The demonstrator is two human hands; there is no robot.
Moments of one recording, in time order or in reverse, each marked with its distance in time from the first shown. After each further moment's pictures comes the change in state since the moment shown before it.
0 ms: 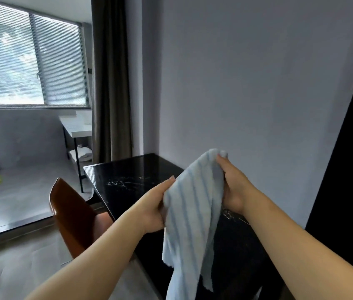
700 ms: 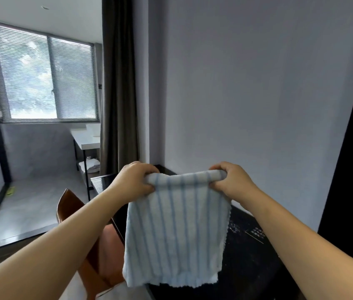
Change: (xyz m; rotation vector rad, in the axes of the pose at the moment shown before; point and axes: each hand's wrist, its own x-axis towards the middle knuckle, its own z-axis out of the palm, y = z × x) left_hand -0.029 0.072 -0.013 1.598 0.592 0.774; right_hand 0.008 -0.025 -0.010 -1.025 0.173 -0.451
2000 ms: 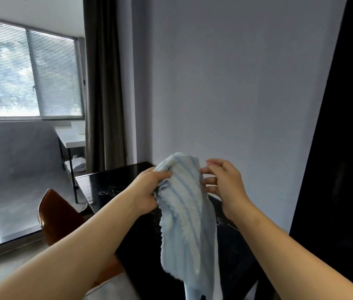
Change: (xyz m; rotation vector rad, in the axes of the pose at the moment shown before) left_hand -0.005 0.086 0.045 -1.448 -0.243 -0.523; right_hand -0.035 0.002 -0.014 0.726 0.080 0.197
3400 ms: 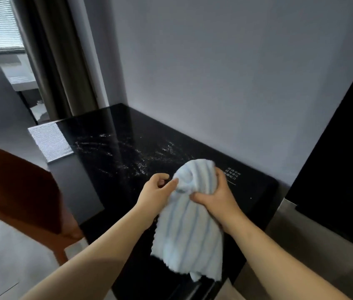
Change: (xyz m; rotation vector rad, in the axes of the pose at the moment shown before) left_hand 0.131 -0.199 -0.010 0.602 0.174 -0.086; right_hand 0.061 0.211 -0.097 -0.308 0.107 0.172
